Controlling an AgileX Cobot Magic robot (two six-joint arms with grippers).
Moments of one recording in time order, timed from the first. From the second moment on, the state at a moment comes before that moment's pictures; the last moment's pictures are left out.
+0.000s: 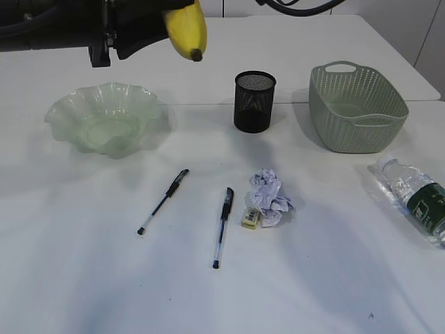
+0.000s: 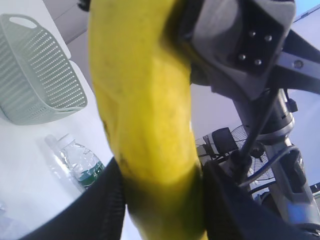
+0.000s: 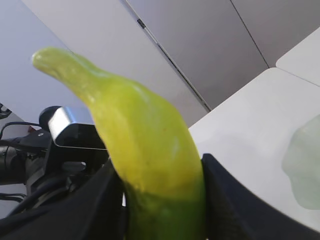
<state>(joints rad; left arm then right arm) -0.28 1.59 -1.10 -1.80 0.90 1.03 0.27 2.20 -2.28 1.36 1.24 -0.77</state>
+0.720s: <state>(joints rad) -0.29 1.59 -1.10 -1.79 0.88 1.05 0.28 2.20 -2.28 1.36 1.24 -0.74</state>
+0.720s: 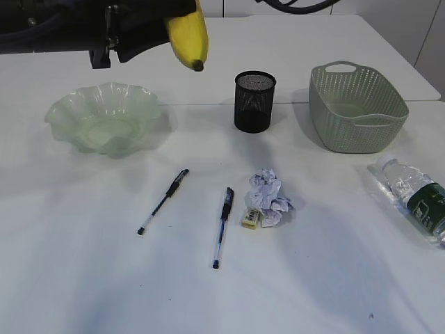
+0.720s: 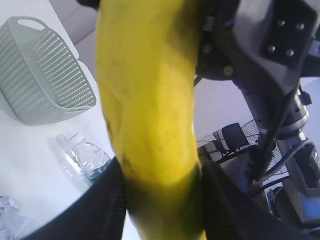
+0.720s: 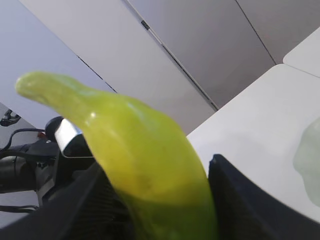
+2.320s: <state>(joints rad) -0.08 1.59 -1.10 -1.75 0.88 1.05 0.27 2.20 -2.28 1.30 1.23 -0.69</state>
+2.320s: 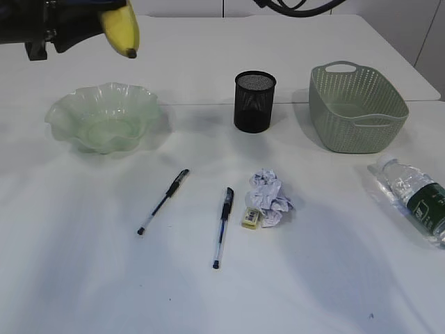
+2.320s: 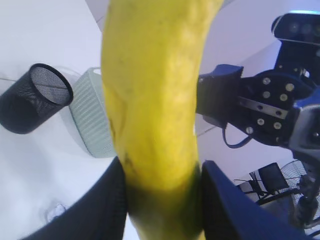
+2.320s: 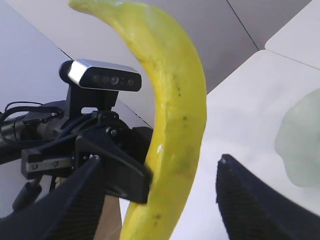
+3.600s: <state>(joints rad) 0.10 1.65 -1.10 -1.13 0.48 1.20 0.22 2.20 -2.28 0.57 1.24 -0.66</state>
